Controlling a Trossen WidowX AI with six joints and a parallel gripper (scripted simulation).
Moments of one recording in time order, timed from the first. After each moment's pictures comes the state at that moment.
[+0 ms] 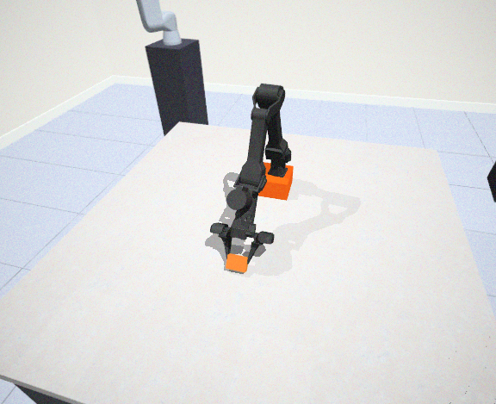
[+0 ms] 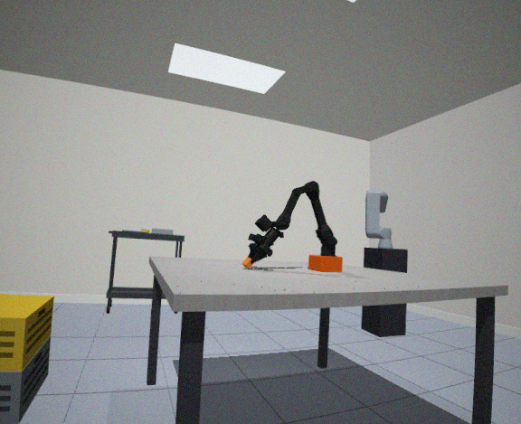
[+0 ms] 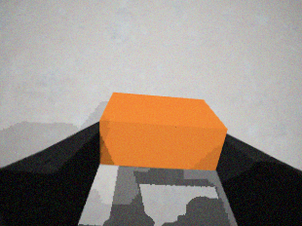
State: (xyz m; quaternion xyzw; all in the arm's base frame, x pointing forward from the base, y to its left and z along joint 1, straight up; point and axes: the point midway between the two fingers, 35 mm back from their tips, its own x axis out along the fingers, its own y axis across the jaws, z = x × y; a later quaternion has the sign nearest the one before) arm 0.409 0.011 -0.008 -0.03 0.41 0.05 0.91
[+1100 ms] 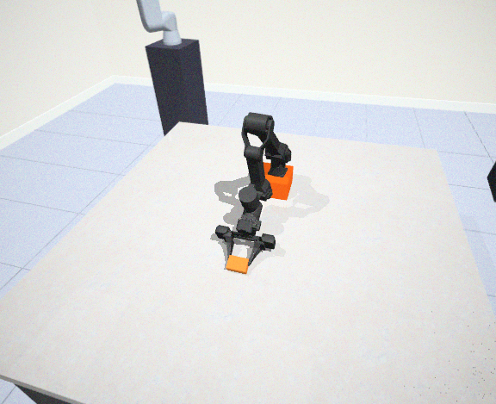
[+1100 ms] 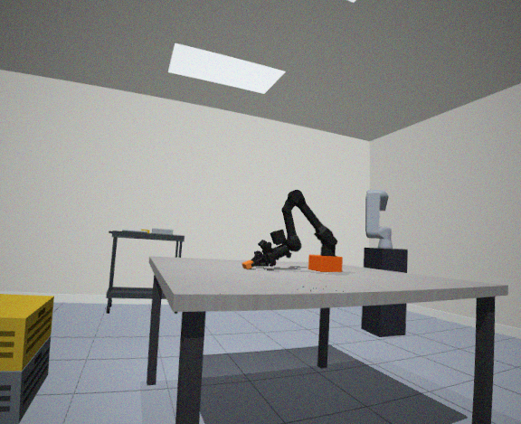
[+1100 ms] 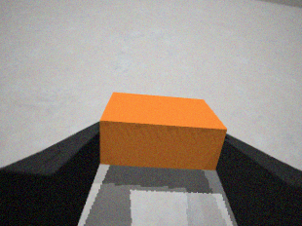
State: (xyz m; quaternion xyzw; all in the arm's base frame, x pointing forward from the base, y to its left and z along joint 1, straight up) arm 0.396 0.011 -0.034 -0.01 0.19 0.05 0.98
